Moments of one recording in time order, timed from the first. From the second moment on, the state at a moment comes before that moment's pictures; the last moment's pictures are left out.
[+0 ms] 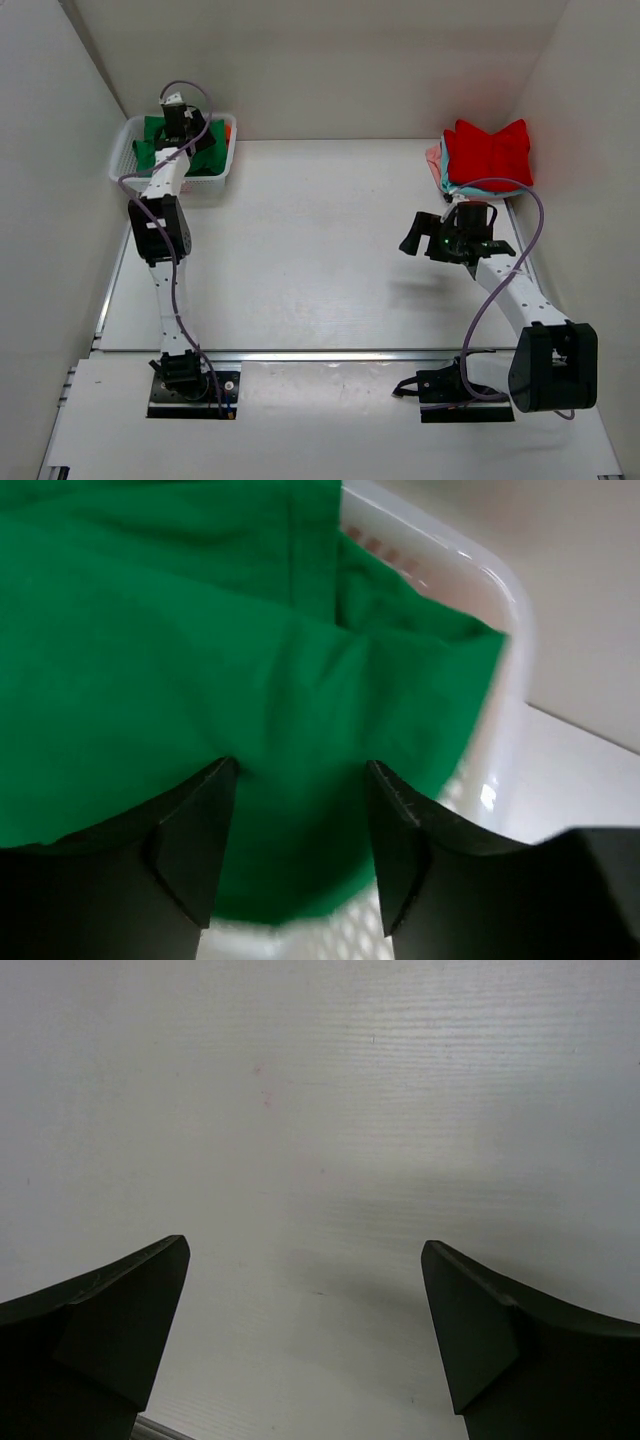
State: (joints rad) left arm 0.10 2.43 2.20 -0.30 -0.02 -0.35; right arm 0.06 1.20 0.75 -0.33 -0.30 0.29
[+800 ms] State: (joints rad) left arm -0.10 1.64 2.02 -0.38 0.26 -0.46; right arm 0.07 0.94 0.60 -0.28 -0.34 0.39
